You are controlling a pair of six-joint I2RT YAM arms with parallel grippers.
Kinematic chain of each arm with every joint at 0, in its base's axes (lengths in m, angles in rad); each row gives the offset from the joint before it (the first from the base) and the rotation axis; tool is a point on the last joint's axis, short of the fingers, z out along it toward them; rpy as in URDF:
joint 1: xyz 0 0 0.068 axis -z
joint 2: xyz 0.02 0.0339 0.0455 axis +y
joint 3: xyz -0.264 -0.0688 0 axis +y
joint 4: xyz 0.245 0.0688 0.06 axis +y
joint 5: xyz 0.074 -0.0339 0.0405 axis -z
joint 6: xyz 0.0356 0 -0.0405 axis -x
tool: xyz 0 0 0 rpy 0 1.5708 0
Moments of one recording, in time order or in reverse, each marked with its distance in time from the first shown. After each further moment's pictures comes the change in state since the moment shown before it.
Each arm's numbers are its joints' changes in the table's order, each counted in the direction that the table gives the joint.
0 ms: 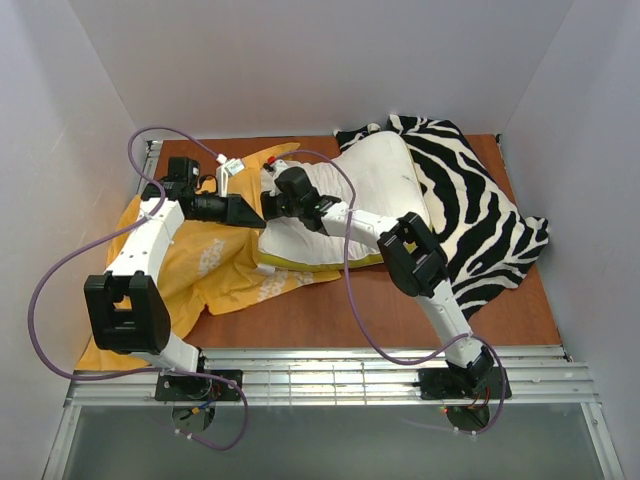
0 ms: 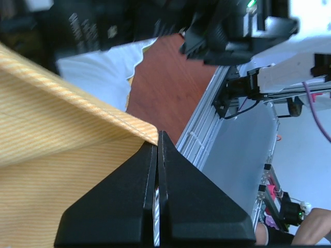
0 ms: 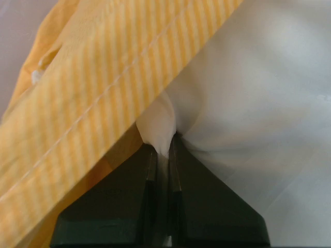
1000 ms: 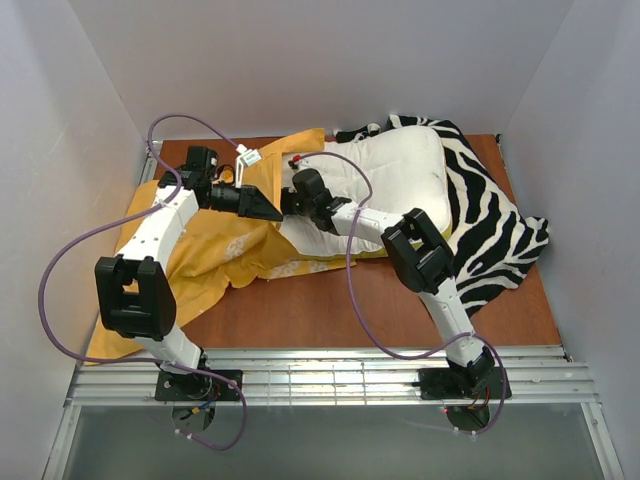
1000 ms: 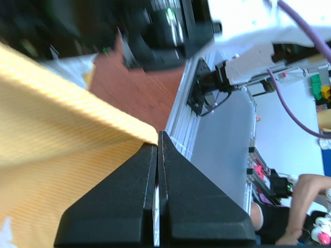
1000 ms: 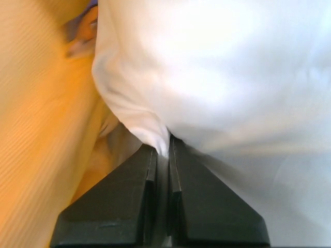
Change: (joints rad) left arm 0.076 0.101 -0.105 0.043 0.158 -0.053; right arm 0.048 0.025 0.034 0.004 0.239 -0.101
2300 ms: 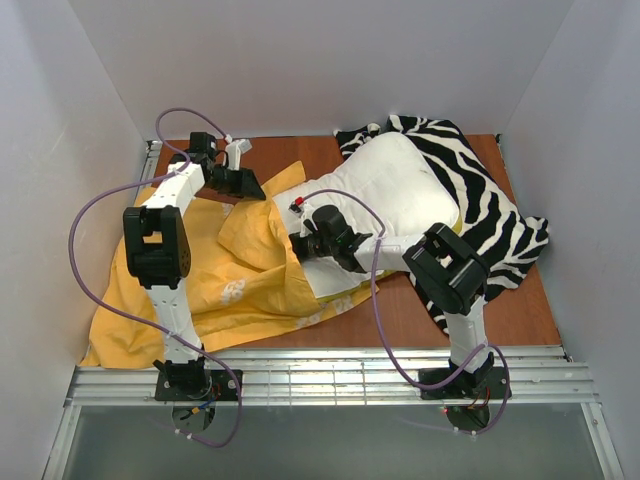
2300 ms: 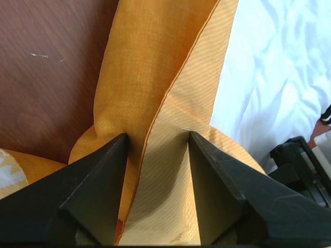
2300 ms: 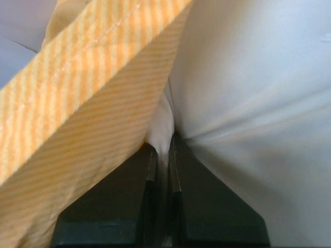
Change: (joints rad) left arm -0.074 0.434 -0.298 -0.214 -0.520 0.125; right arm -0.079 -0.334 0.649 -0.334 -0.430 0.005
